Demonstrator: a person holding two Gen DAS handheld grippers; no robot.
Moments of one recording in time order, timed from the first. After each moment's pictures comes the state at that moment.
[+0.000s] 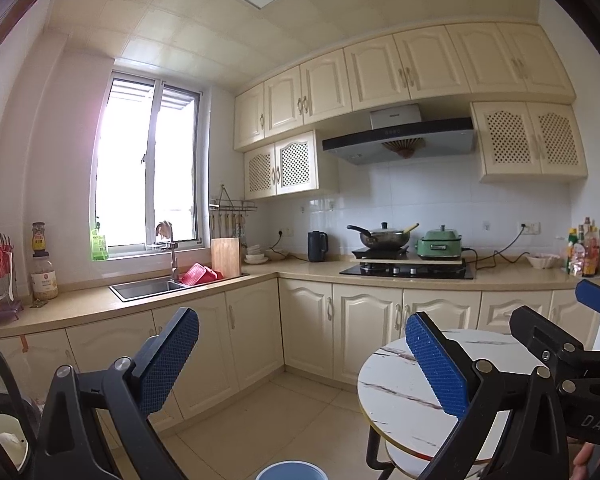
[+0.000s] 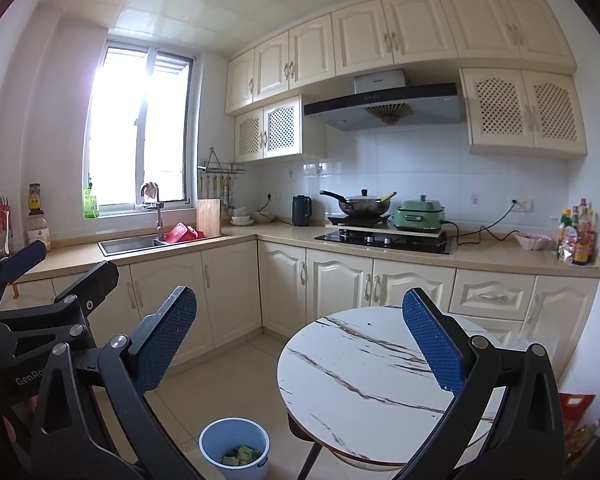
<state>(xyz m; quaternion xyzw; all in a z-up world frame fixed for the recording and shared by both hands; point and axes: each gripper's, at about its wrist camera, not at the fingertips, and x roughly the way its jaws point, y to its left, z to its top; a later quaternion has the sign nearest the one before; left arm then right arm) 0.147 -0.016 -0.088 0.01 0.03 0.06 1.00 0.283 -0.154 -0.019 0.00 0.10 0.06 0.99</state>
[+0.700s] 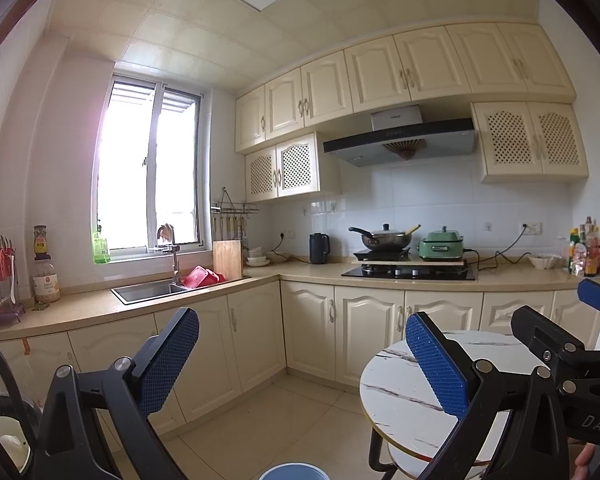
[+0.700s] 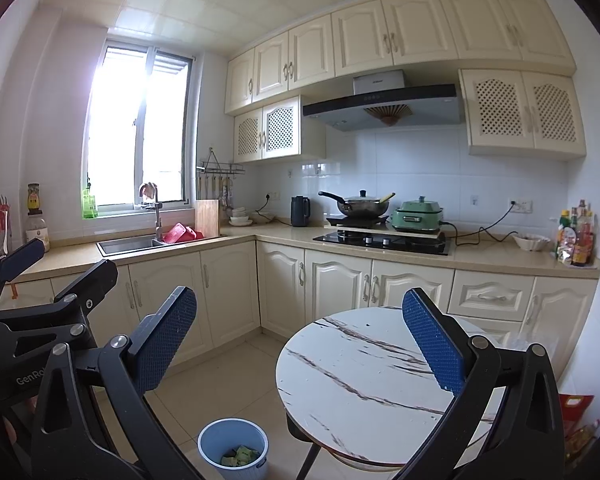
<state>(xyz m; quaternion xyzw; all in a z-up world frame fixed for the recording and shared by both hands) 0.153 0.011 -0.060 0.02 0.03 0.06 1.00 0.283 -0.159 -0.020 -0.01 0.10 0.06 0.99</state>
